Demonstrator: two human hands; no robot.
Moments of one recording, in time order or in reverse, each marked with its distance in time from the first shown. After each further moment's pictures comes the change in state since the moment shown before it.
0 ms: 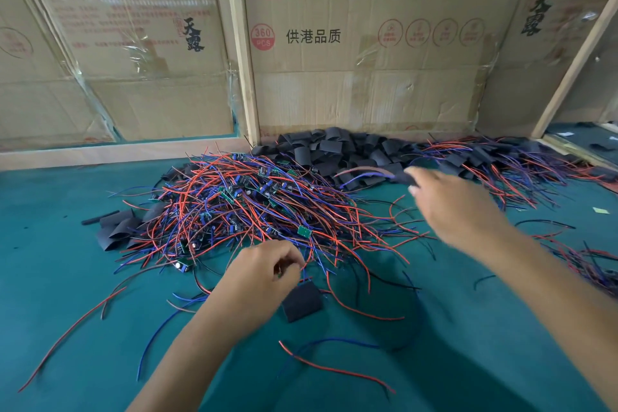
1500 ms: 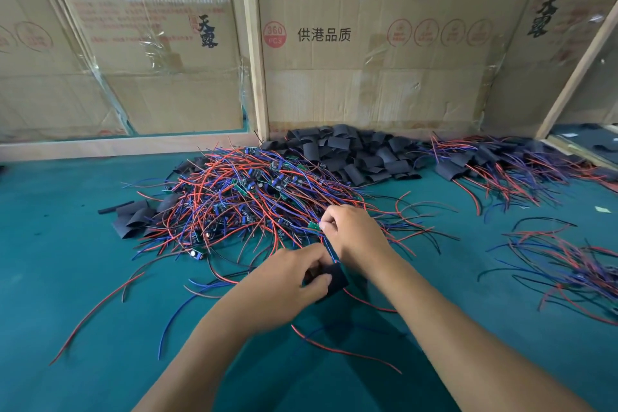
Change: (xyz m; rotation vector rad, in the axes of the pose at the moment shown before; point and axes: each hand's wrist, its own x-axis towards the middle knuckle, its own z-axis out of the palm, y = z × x) left_hand -0.008 0.006 0.005 0.007 -0.226 0.187; right_hand -0.002 -0.132 0.049 0.538 -0.173 0.010
